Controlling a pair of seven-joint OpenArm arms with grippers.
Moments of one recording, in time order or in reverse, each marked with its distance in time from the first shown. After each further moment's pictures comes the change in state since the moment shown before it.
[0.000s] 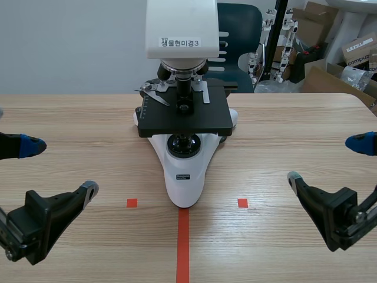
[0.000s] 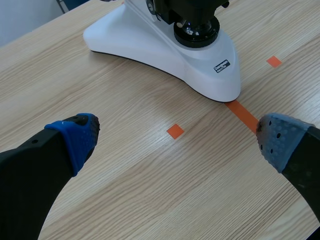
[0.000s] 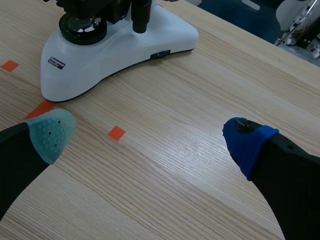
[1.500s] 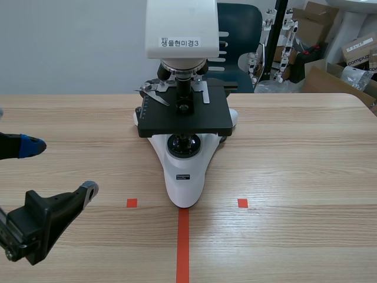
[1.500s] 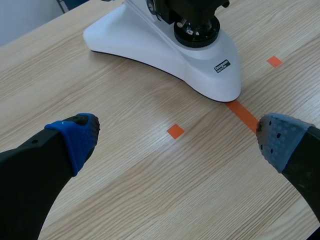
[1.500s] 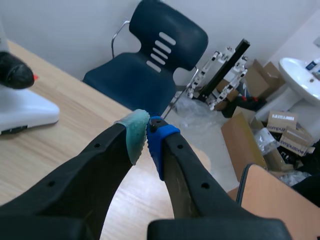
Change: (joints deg) left arm 0.0 0.0 0.0 0.0 0.0 0.0 0.0; right arm 17.5 29.7 12.9 -14.4 23.0 -2.7 0.5
